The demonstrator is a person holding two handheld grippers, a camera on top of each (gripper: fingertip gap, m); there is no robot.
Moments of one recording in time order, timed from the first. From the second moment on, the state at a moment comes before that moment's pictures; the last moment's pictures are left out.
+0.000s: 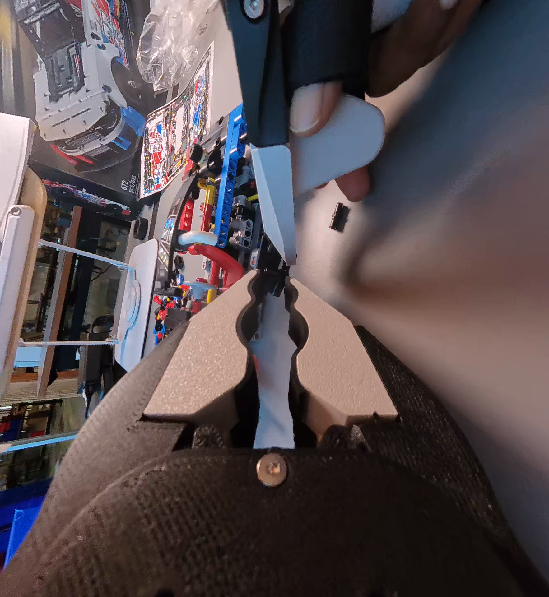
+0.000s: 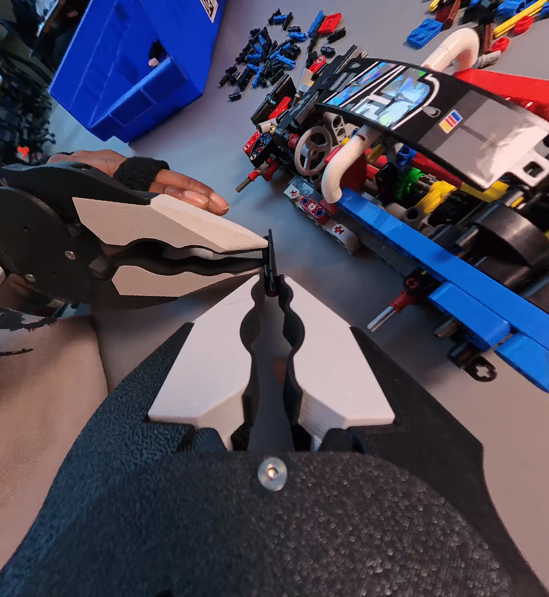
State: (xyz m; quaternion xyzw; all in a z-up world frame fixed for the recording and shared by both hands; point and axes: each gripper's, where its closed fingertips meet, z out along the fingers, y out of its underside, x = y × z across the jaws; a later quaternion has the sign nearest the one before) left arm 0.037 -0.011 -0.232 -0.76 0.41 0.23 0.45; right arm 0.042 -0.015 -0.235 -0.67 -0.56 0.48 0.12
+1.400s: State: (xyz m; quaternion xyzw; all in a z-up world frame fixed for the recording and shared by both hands) left arm 0.051 -0.037 -0.194 -0.79 0.12 -0.43 0.42; right arm 0.073 -0.038 -0.253 -0.48 -0.80 0.31 0.19
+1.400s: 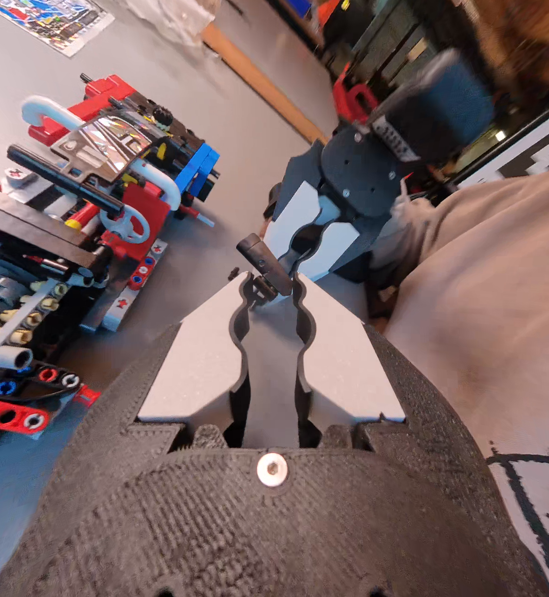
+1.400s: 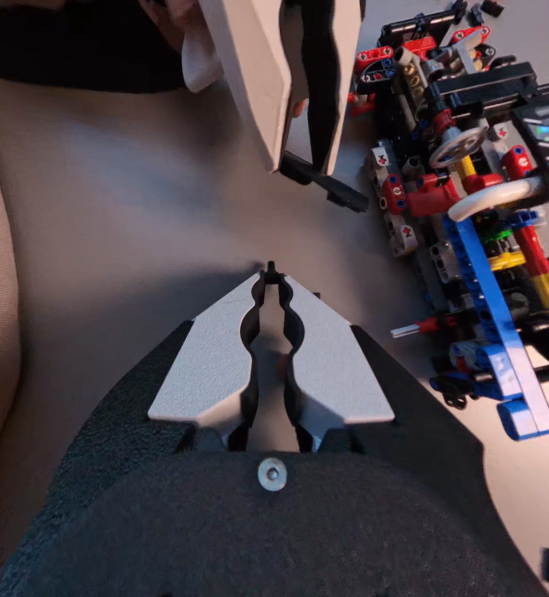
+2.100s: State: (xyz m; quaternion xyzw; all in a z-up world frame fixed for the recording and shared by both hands) left arm 0.063 -0.062 -0.136 -0.61 0.06 -0.69 0.38; right arm 0.063 -0.040 -0.152 -0.37 -0.72 0.54 0.25
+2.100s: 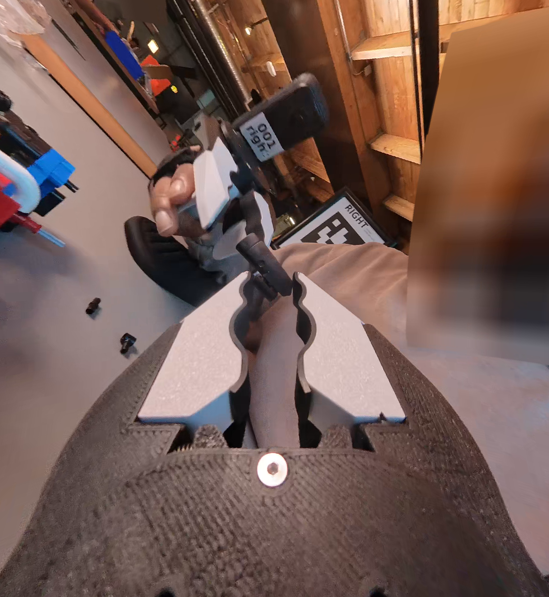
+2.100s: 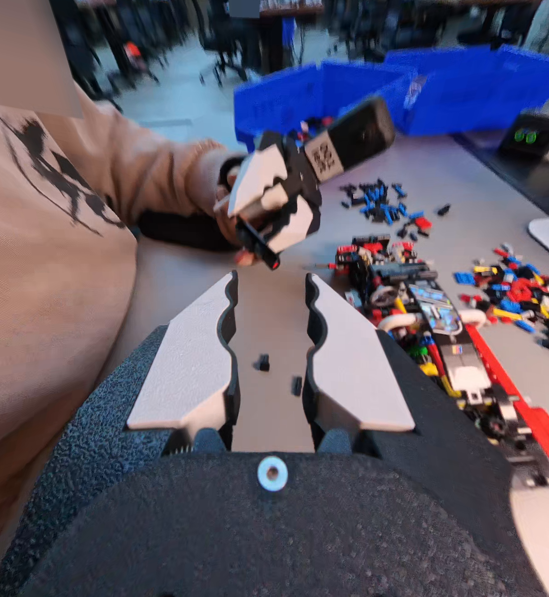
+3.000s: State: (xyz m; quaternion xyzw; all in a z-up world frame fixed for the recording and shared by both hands) left arm 0.062 -0.043 -0.198 -0.76 0.39 -0.05 0.52; right arm 0.064 -0.037 -0.179 -0.59 -0.60 0.54 -0.08
